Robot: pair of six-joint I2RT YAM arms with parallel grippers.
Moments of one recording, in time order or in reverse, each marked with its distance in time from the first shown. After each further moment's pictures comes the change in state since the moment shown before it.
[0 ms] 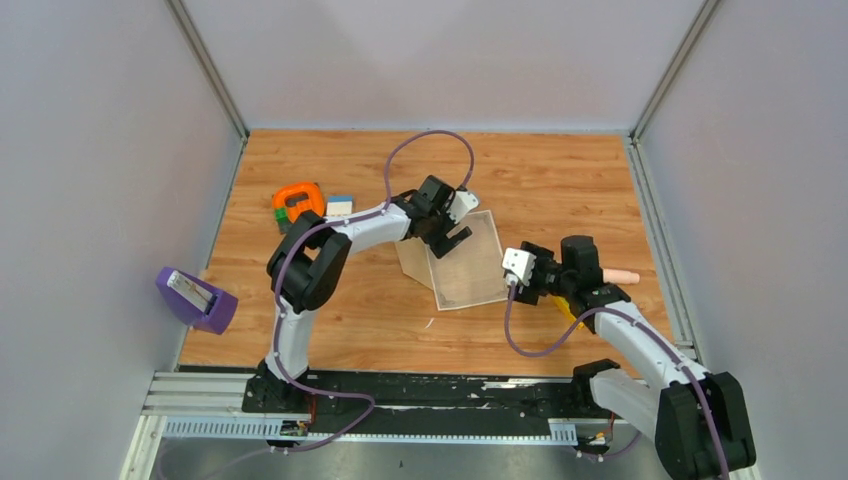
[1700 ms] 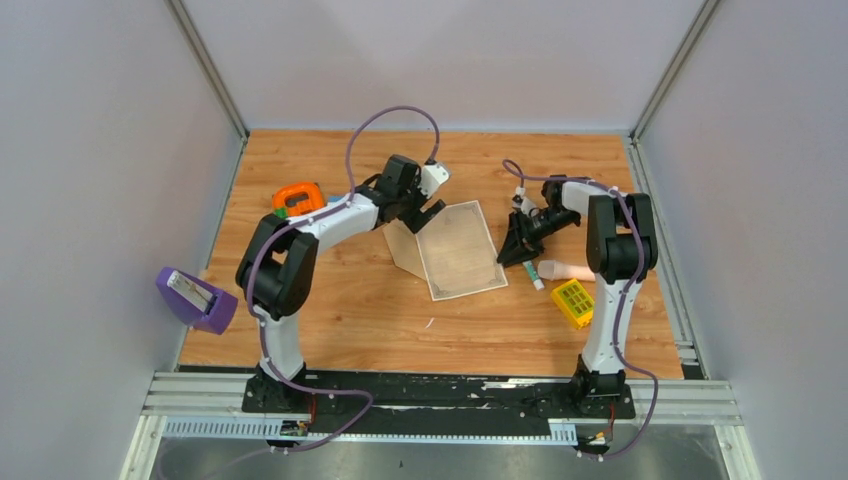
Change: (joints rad) left arm 0.160 -0.164 -0.087 0.089 -0.013 0.084; right arm -0.198 1.159 0.976 -0.824 -0.290 0.849
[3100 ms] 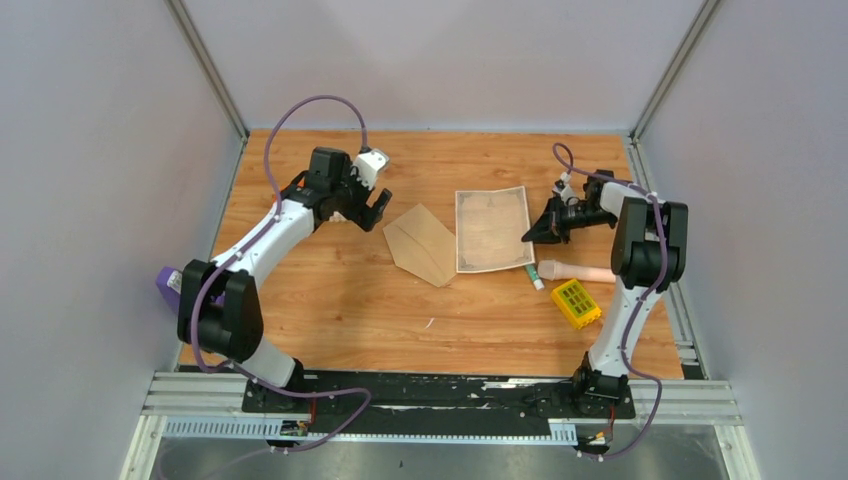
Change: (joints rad) left arm 0.247 -0.373 -0.195 -0.163 0.211 -0.029; right arm -0.216 -0.071 -0.047 0.137 -0.129 0.123
